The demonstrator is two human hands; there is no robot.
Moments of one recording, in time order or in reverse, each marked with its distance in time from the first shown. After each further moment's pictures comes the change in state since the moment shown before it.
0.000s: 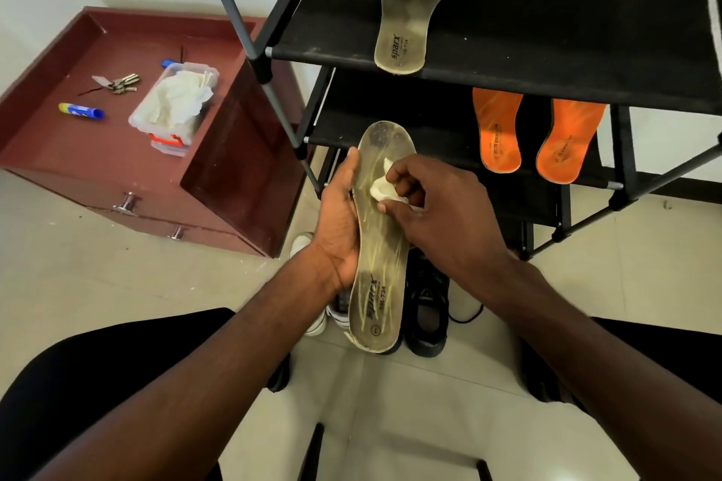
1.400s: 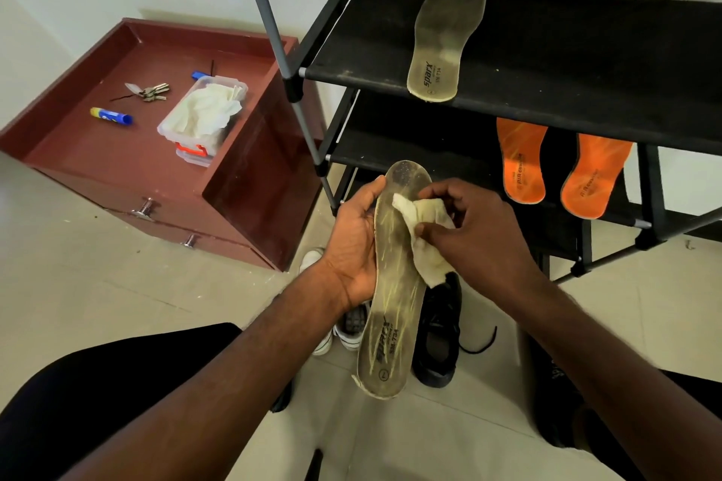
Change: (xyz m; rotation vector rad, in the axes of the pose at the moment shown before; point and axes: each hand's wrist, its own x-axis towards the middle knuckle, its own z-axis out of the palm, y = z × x) left_hand 0.002 0.012 -0.013 0.013 0.022 -0.019; right_hand 0.013 0.002 -0.005 0.226 -0.086 0.277
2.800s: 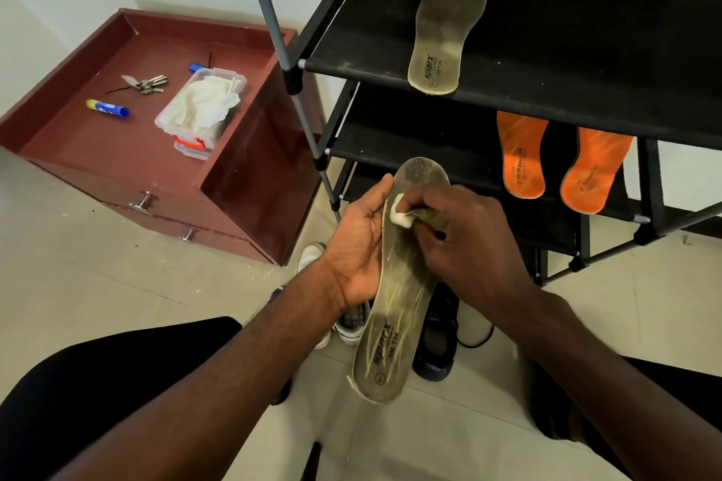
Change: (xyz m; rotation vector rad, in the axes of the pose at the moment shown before) left_hand 0.000 -0.007 -0.007 0.017 -0.124 -0.044; right_hand -0.013 -0.003 0.010 -0.268 0.063 -0.435
